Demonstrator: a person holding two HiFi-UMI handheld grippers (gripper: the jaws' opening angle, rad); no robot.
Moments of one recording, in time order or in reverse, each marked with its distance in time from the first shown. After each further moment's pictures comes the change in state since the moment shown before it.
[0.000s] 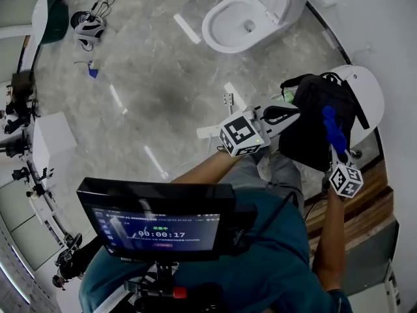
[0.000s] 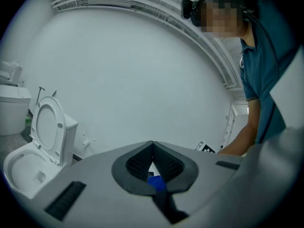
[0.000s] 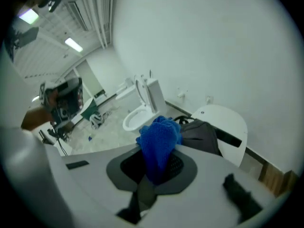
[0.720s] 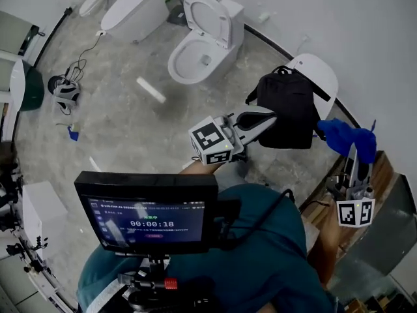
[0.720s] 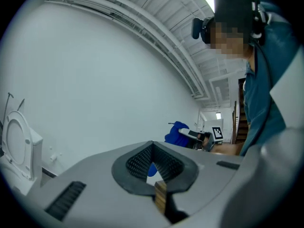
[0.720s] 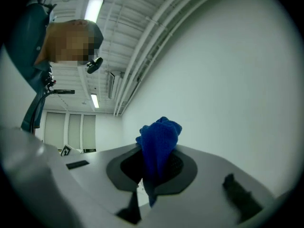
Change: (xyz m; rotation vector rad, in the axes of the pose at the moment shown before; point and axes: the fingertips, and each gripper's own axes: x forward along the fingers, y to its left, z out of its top) left arm -0.047 -0.158 0.057 0.097 -0.095 -0.299; right arm -0.336 0.117 0.098 -0.112 -1.027 -0.098
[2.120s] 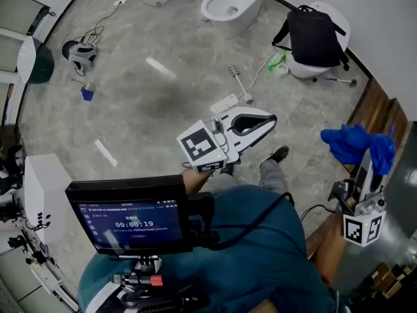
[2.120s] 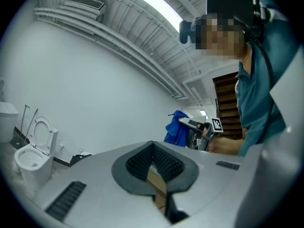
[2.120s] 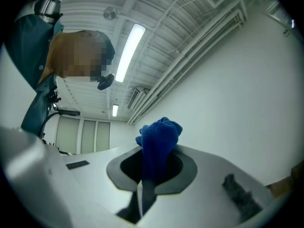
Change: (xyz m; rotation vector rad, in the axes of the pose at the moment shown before) left arm -0.376 -0.408 -0.070 0.059 0.002 -0.032; right arm -0.398 0.407 0.037 -0.074 -0.114 0.062
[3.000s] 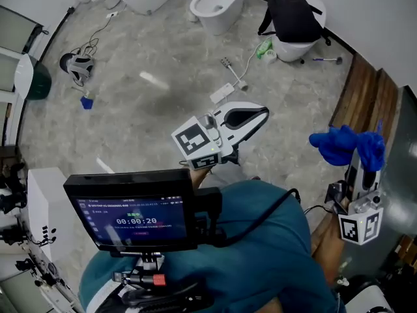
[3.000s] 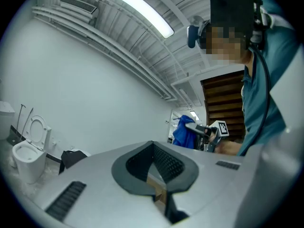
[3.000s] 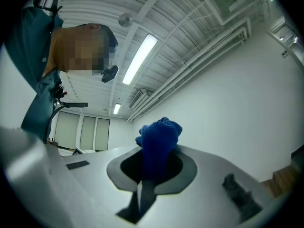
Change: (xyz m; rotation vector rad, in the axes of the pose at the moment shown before) left arm -0.074 -0.187 -0.012 -0.001 -0.012 -0.075; right arm -0.209 0.119 0.043 -0.027 0.028 -0.058
